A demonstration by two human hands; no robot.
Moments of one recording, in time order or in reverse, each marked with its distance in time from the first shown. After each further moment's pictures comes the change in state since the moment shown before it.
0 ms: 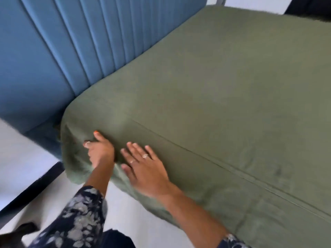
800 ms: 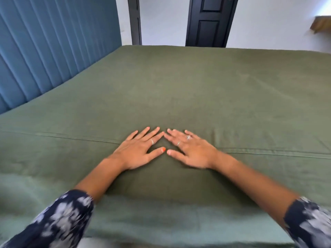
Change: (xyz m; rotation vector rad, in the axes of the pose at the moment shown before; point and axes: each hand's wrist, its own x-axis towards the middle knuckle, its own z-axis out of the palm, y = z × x) left_hand -0.208 -0.018 0.070 0.840 -0.825 1.926; right_hand -0.199 0.173 -0.125 -0.458 -0.100 0.371
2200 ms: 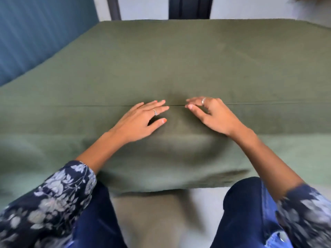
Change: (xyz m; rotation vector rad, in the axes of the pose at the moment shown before) left_hand -0.051 0.083 -0.003 -0.121 0.257 0.229; right_hand -0.144 0.000 -0.023 0.486 0.455 0.209
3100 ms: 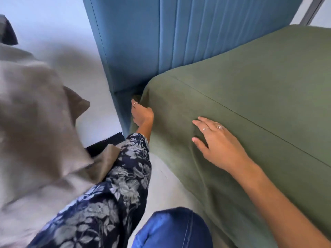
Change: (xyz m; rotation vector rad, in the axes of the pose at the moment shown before) left_hand -0.262 -0.302 -0.039 -0.376 1.133 -1.767; right_hand 0.130 -0.251 0.255 -0.212 -0.402 -0.647
